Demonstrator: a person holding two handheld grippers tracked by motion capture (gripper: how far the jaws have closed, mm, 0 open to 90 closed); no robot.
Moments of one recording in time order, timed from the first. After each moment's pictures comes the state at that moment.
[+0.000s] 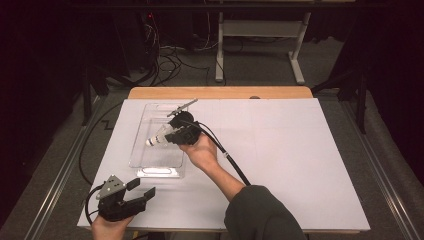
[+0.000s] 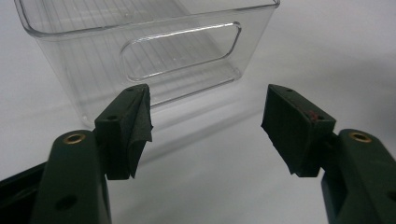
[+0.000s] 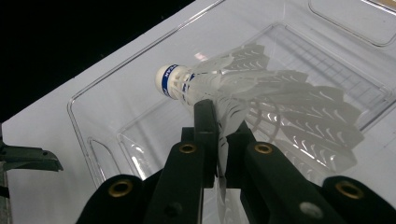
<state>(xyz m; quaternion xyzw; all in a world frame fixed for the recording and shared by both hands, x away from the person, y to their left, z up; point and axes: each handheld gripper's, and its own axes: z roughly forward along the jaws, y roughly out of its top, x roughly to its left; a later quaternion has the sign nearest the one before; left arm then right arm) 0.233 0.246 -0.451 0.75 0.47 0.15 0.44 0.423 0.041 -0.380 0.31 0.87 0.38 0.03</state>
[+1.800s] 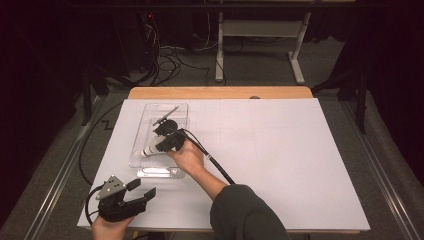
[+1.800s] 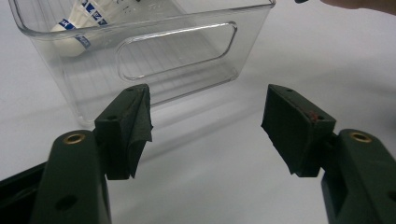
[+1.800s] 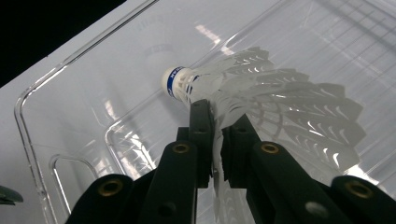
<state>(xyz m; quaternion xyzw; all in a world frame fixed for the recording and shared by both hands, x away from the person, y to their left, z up) 0.232 0.246 -0.451 0.75 0.47 0.15 0.44 0.430 0.085 -0.416 0.32 0.89 0.32 0.01</state>
